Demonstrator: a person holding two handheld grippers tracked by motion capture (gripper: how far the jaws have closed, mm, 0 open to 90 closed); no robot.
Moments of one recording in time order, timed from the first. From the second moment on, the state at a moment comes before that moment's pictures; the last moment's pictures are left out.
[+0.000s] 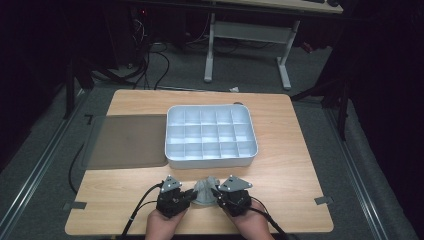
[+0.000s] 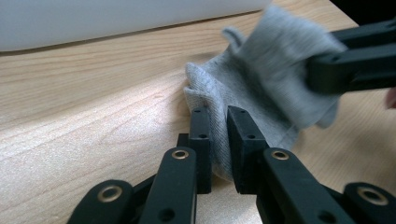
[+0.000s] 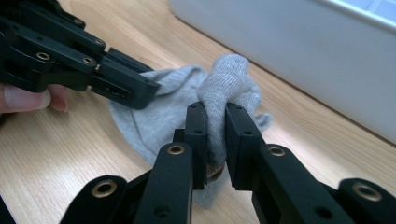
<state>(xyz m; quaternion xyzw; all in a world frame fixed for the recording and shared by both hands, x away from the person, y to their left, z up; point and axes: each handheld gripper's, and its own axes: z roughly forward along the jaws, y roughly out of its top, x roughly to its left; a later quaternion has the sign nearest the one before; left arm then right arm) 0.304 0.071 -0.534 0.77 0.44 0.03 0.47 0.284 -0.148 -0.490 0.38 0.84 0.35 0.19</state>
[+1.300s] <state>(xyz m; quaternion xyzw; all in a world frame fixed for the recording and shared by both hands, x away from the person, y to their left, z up) 0.294 0.077 -0.531 0.77 0.42 0.00 0.48 0.282 -0.137 -0.499 0.40 0.81 0.40 0.14</state>
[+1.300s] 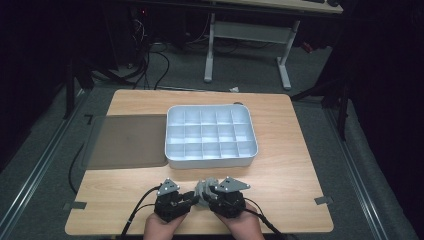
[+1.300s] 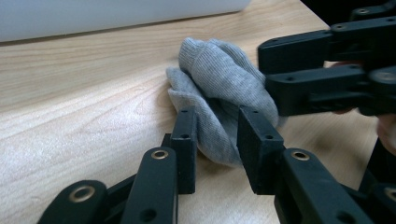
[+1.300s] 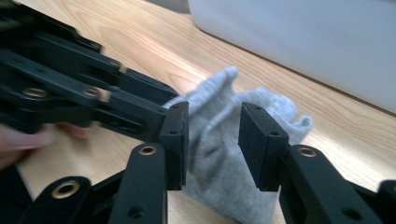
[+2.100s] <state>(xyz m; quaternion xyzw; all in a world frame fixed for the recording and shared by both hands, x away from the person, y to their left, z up) 0.296 0.078 -0.536 0.78 0.42 0.00 0.46 0.286 -0.134 -0.499 0.39 0.82 0.40 0.16</state>
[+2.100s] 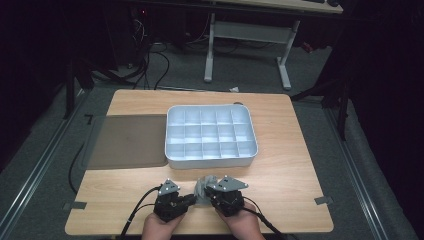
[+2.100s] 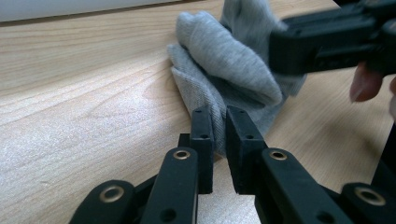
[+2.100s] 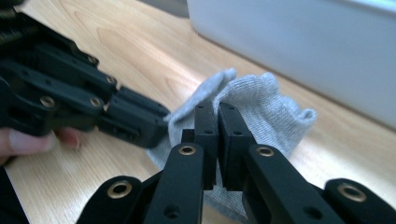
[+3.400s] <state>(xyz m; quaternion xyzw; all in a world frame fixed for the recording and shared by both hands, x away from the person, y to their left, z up) 0.301 0.064 -0.512 0.77 0.37 0.11 0.50 0.283 -0.110 -0.524 0.35 0.85 0.38 0.14</state>
